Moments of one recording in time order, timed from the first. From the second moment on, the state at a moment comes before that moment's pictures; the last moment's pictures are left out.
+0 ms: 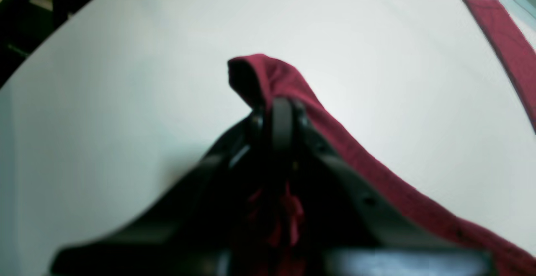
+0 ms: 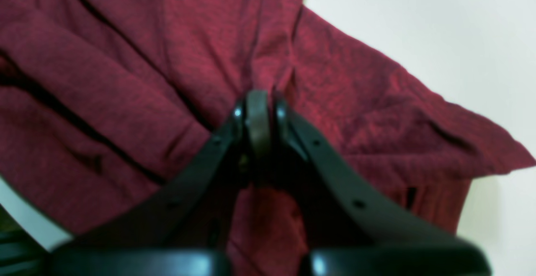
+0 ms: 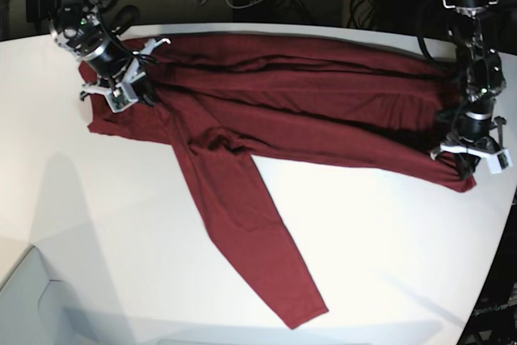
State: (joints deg) left arm 3.4 -21.1 -17.0 76.0 -31.7 -4.6 9.5; right arm -20.8 9.2 13.7 94.4 -3.1 39.9 -13.5
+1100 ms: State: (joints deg) left arm 8.2 -19.1 -22.3 67.9 -31.5 -4.5 13.1; right arm -19.0 9.1 13.7 92.6 -3.0 39.9 -13.8
